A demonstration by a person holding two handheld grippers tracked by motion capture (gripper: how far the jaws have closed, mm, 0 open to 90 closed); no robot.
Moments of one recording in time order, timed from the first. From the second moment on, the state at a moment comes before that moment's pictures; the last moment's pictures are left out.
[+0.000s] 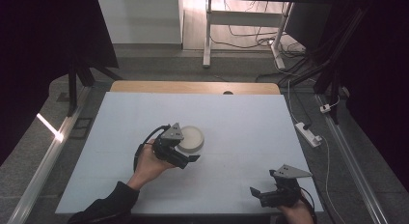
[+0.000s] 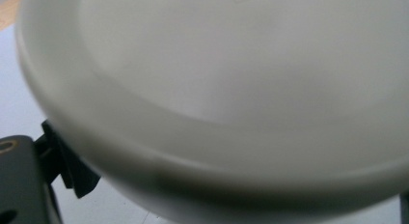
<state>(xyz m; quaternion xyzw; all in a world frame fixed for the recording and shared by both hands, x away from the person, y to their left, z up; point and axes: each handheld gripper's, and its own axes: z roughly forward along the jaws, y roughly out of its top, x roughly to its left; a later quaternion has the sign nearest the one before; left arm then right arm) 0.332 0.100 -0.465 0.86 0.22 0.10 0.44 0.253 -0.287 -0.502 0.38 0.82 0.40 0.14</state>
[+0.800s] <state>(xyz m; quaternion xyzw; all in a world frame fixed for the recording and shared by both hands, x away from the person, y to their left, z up) 0.331 0.098 -0.468 0.86 0.22 0.10 0.44 0.253 -0.262 -0.479 0.34 0.81 0.47 0.13</state>
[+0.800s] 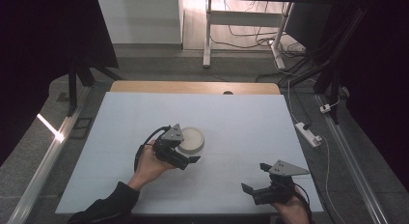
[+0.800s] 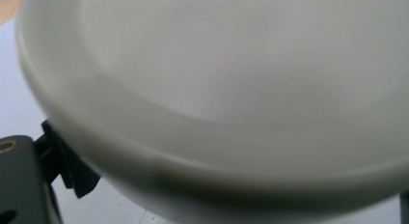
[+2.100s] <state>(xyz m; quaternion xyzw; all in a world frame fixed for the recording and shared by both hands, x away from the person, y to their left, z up) 0.327 0.096 -0.468 0.87 0.21 0.10 0.44 0.288 -0.182 -0.447 0.27 0.83 0.48 0.10</state>
